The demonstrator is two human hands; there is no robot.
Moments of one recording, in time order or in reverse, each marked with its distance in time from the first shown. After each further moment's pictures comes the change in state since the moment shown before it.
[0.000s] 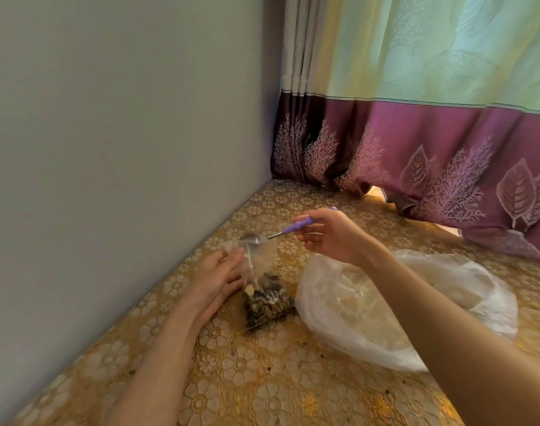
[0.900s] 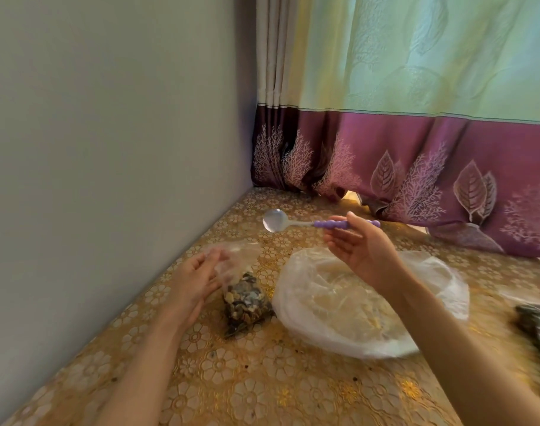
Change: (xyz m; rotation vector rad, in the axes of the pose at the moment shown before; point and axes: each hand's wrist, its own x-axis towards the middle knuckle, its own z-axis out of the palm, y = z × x) left_hand -0.009 0.006 0.011 0.069 0.106 0.133; right_hand -0.083 -0.001 -0.030 0.255 0.243 -0.282
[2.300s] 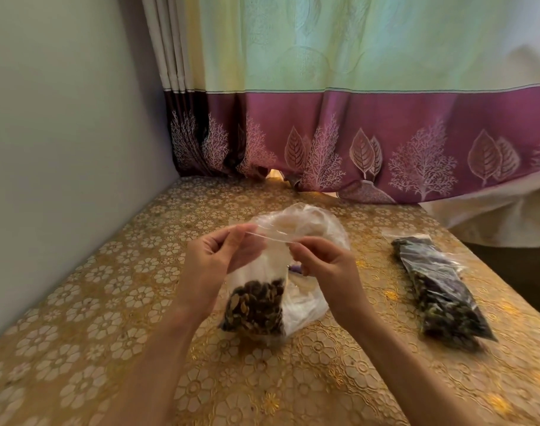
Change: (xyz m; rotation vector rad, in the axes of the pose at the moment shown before) left_hand -0.105 0.007 0.152 0.001 -0.365 0.158; right_hand -0.149 0.004 -0.042 -0.446 0.203 -0.387
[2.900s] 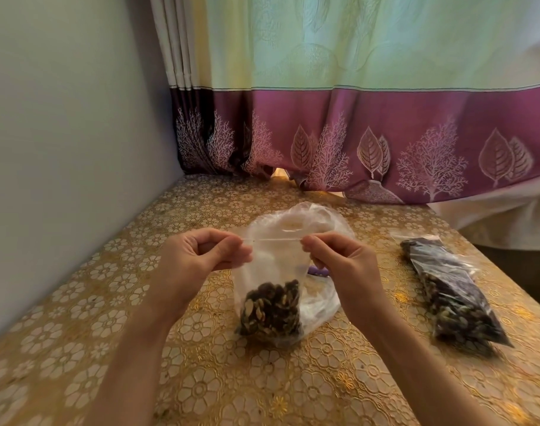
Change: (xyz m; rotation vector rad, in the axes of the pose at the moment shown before) left_hand -0.004 0.018 -0.029 0.194 -0.045 0.048; right_hand 0.003 -0.008 -0.001 0.104 0.056 0.042
